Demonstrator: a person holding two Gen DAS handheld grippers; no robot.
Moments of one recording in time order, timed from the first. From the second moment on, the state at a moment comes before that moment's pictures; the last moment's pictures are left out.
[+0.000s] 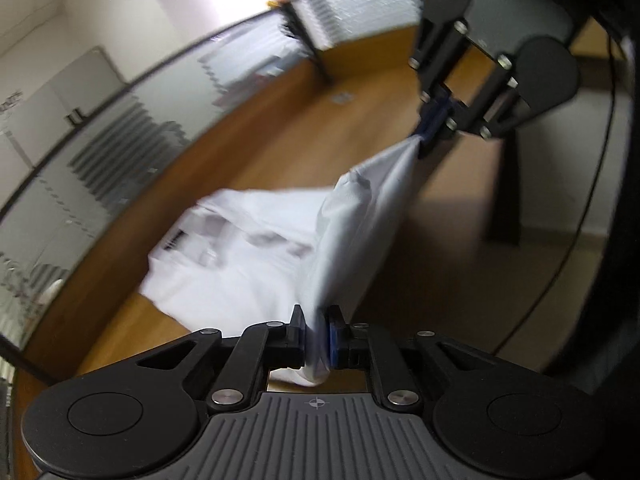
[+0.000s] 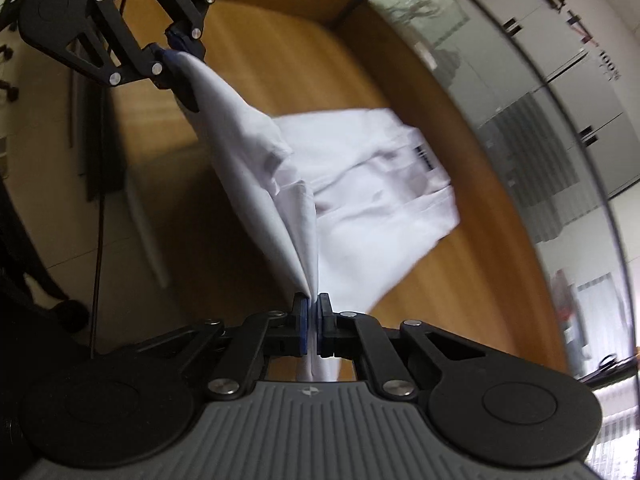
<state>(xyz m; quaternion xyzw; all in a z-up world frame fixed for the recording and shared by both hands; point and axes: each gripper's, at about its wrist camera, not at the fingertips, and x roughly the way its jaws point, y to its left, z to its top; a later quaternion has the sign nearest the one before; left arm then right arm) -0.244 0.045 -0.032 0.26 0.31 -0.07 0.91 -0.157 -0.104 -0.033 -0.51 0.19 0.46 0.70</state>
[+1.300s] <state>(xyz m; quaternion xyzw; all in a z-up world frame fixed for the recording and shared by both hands) -0.093 0.221 -0.096 -0.19 0.45 0.13 0.86 0.035 0.067 -0.090 -0.53 0.17 0.57 0.60</state>
